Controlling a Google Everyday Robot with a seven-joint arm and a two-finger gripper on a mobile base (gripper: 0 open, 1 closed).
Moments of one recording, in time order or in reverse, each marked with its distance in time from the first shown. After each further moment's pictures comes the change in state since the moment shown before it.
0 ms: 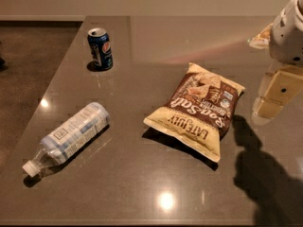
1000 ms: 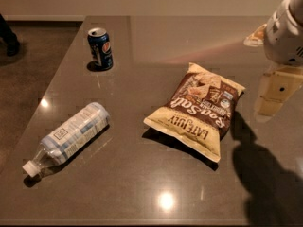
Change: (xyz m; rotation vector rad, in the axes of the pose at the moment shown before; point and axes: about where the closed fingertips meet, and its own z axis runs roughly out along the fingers) arm 0.003 -0.012 0.010 0.012 0.036 -0.100
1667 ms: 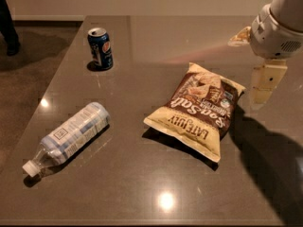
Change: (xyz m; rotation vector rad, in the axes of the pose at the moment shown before) arm 0.005 -0.046 0.043 -0.060 -0.053 -0.163
